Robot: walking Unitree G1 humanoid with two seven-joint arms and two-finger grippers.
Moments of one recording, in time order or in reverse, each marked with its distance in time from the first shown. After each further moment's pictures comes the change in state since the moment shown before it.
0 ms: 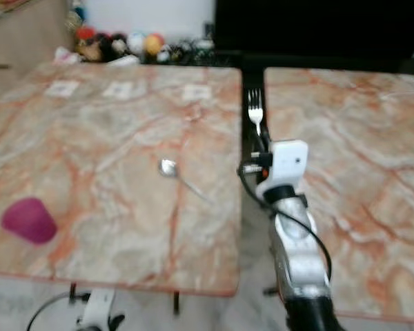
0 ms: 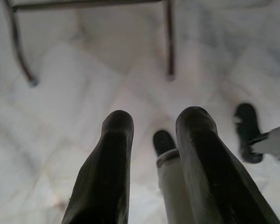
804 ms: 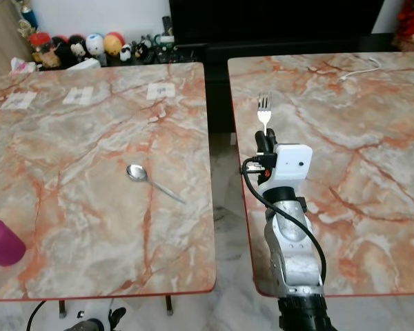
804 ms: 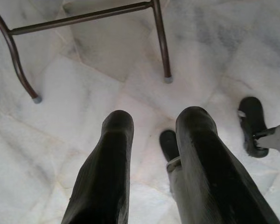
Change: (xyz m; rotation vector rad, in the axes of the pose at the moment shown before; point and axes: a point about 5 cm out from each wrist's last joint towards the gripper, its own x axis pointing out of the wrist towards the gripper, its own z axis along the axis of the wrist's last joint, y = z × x) left arm 0.001 0.007 0.007 0.020 -0.017 0.013; right arm 0.006 0.010 0.004 0.060 -0.043 -0.057
